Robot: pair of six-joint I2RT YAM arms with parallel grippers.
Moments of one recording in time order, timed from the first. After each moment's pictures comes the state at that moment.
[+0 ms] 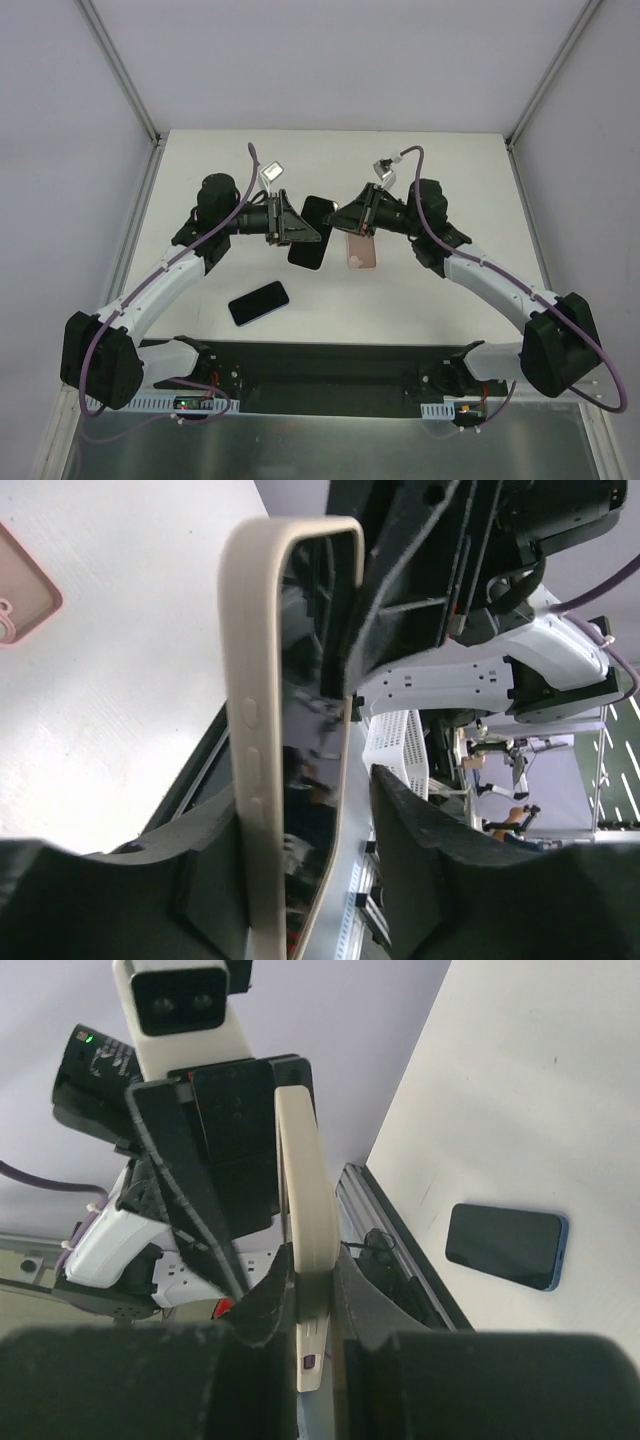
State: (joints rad) left arm -0.41 1.17 0.86 0.06 1.00 -0.99; right arm 0.57 1.31 0.86 0.35 -0.67 1.12
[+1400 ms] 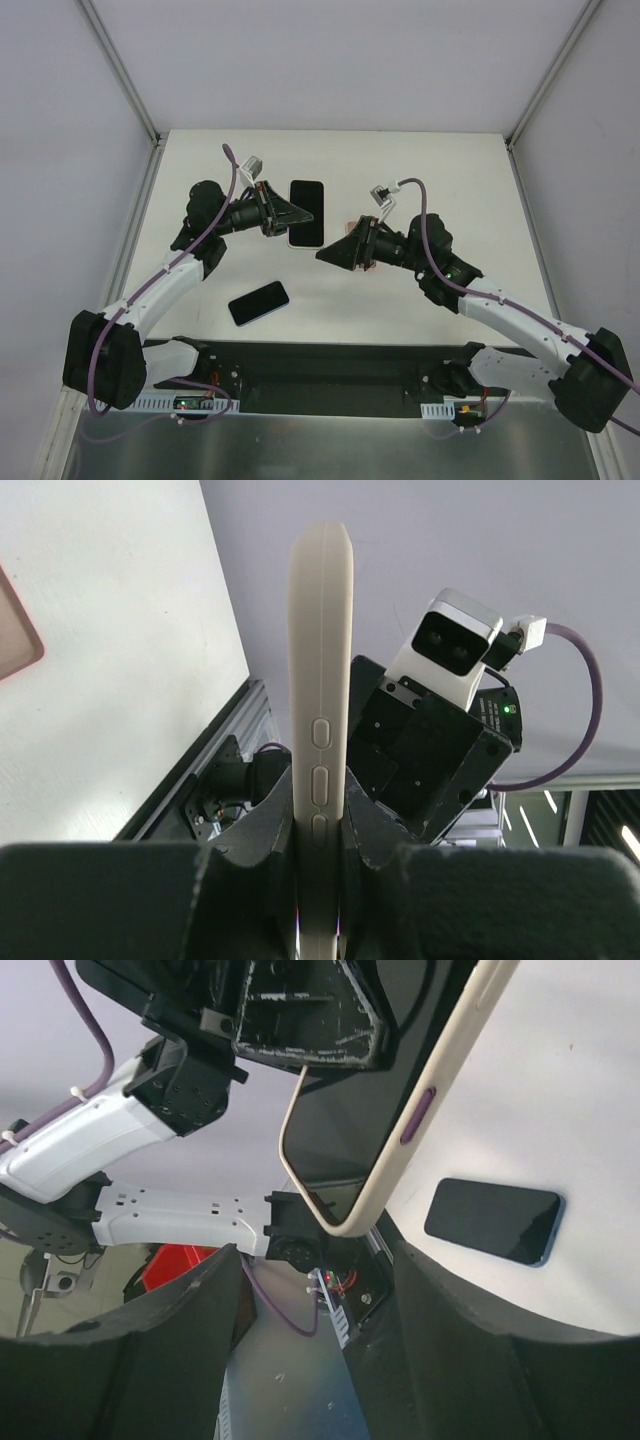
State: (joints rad) left arm -0.34 1.18 0.76 0.37 0.87 -1.35; right arm 0.78 1.05 0.73 0.23 -0.47 0.89
